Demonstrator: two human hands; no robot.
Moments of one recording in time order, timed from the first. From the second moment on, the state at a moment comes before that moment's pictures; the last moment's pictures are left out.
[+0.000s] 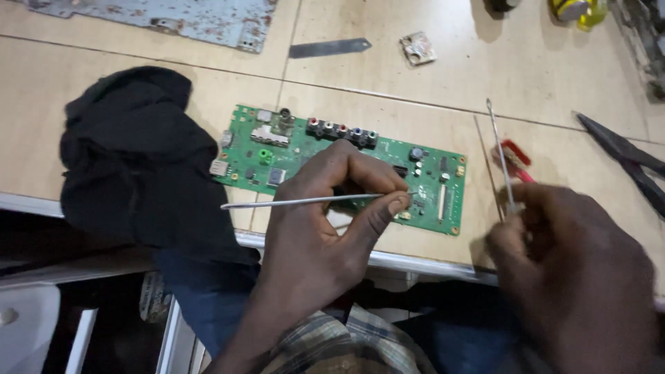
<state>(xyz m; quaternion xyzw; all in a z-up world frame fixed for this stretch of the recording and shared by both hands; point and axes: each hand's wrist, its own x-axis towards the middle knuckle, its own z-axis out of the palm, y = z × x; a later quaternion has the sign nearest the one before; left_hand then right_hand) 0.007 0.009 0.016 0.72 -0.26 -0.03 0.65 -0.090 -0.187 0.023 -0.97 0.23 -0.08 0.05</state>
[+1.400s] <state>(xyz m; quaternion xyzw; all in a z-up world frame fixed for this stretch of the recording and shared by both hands) 0.030 0.009 0.020 0.81 -0.30 -0.04 0.51 -0.069 -0.179 -0.009 -0.86 0.23 -0.08 0.45</state>
